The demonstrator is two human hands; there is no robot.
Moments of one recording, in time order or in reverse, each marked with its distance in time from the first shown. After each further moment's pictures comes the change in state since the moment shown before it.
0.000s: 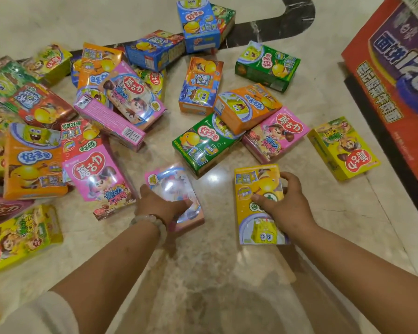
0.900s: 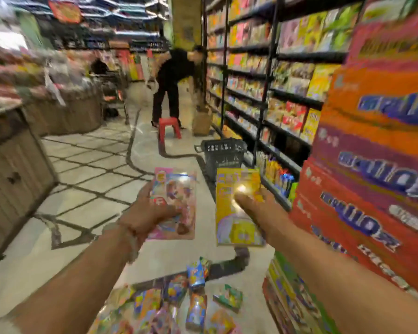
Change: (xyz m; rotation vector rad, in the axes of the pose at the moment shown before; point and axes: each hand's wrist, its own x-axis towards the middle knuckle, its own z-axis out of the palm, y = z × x) left_hand -0.435 0.526 -0.585 -0.648 -0.425 0.815; right_hand -0.311 -0.716 -0.387 0.564 -0.146 -0.442
